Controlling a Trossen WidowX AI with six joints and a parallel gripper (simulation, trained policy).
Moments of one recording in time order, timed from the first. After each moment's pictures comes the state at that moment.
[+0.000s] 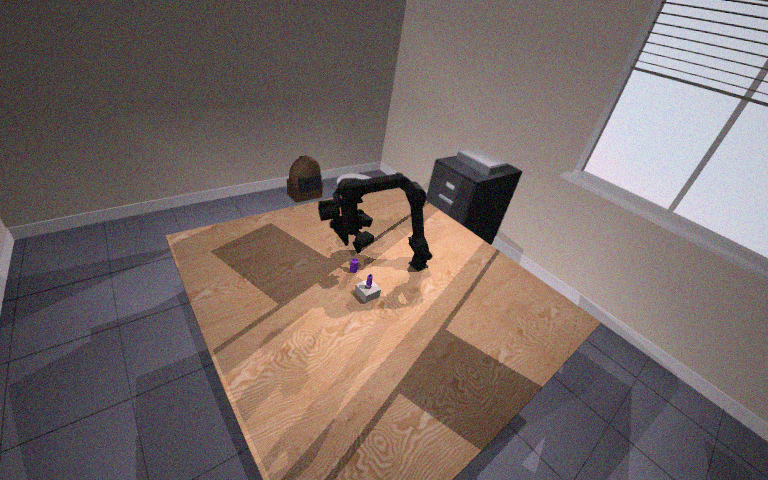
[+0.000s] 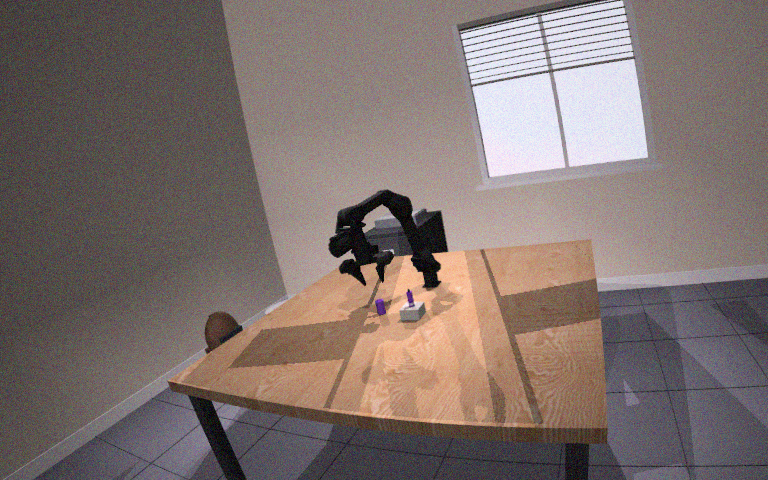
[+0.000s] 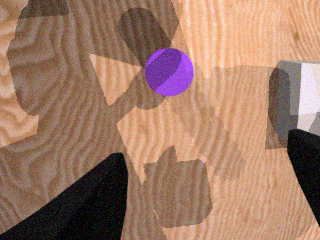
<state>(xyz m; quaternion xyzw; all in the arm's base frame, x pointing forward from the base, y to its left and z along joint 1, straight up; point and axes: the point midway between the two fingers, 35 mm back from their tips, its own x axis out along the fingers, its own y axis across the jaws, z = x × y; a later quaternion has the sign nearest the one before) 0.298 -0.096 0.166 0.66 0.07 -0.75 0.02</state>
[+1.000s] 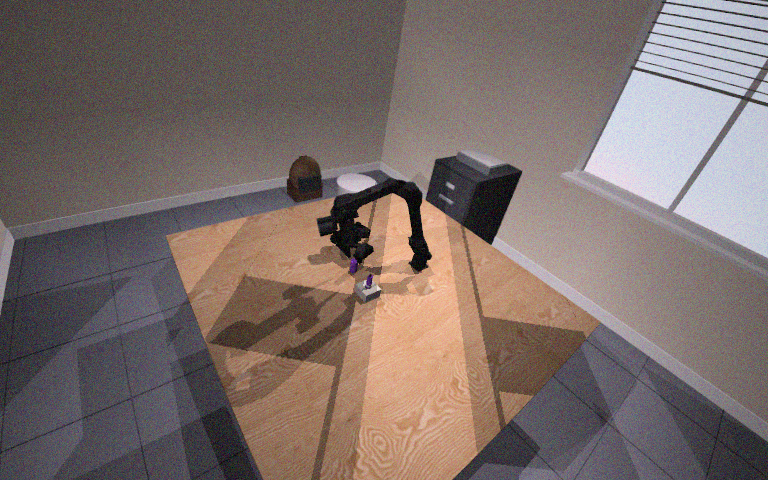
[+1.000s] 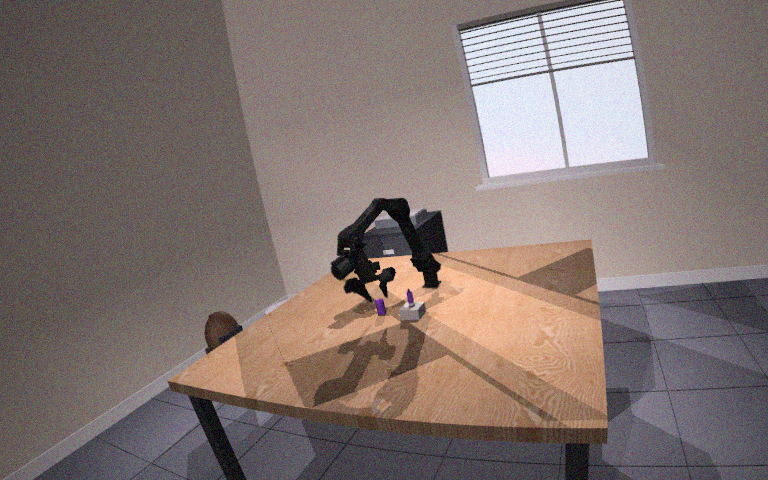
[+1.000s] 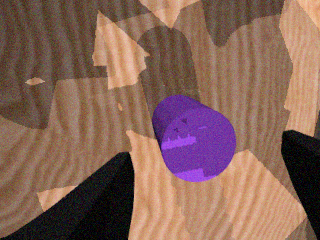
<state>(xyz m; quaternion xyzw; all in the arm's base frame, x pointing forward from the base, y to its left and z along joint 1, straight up) 0.281 -0.105 0.096 0.63 0.11 -0.77 0.01</state>
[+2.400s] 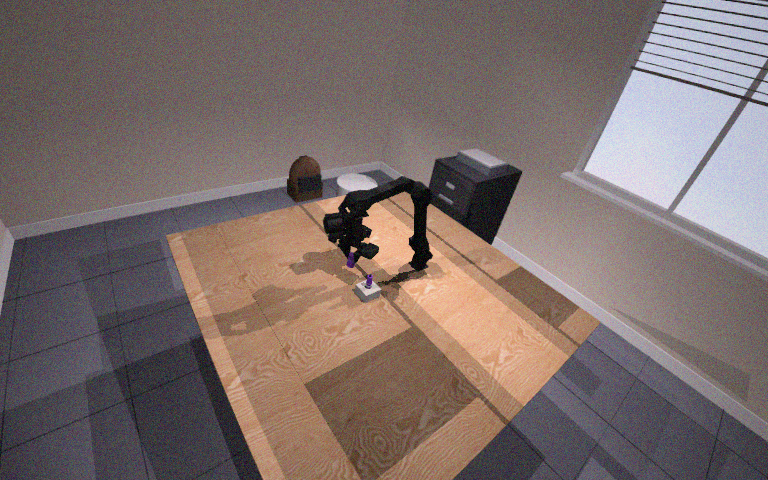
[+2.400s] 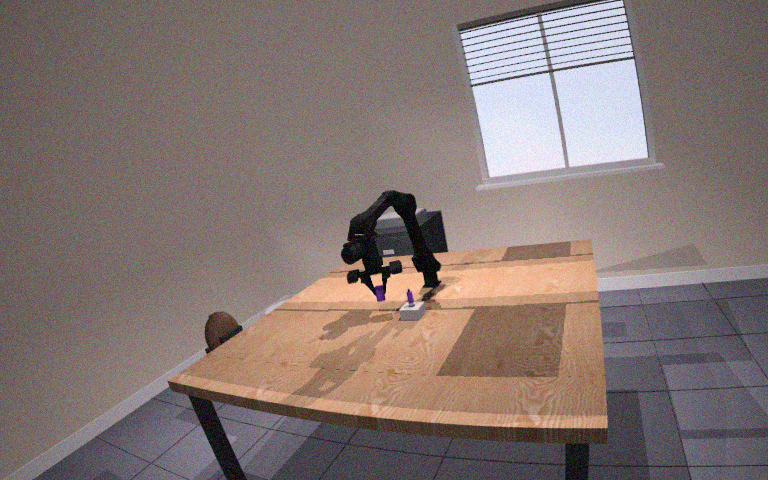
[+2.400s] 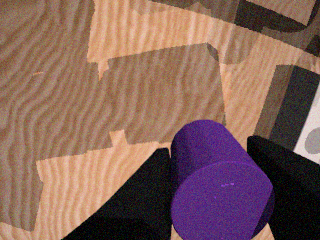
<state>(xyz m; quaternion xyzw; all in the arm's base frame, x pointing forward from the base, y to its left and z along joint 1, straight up) 0.308 -0.072 0.130 0.68 0.14 -0.71 0.13</state>
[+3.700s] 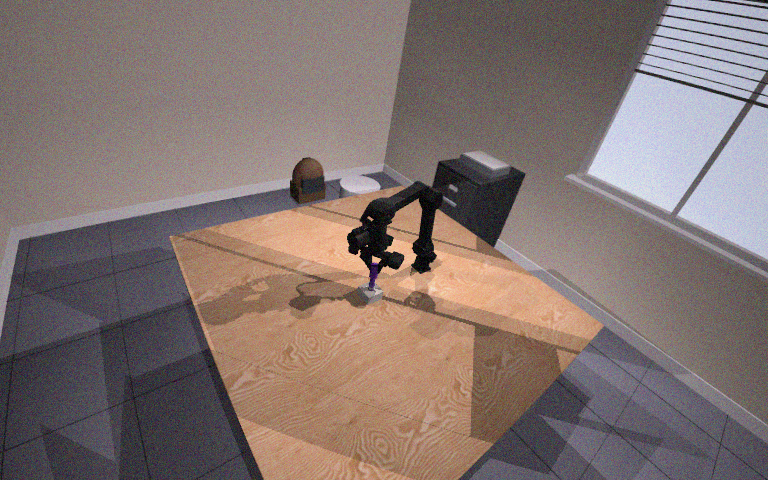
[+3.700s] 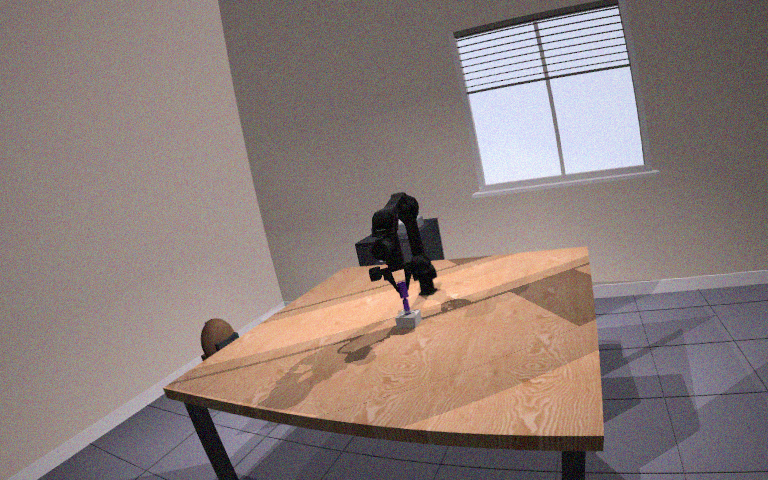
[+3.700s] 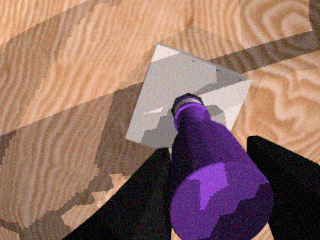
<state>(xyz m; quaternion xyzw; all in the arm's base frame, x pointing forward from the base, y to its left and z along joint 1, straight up) 0.295 0.029 0.160 0.66 0.18 -0.71 0.16</state>
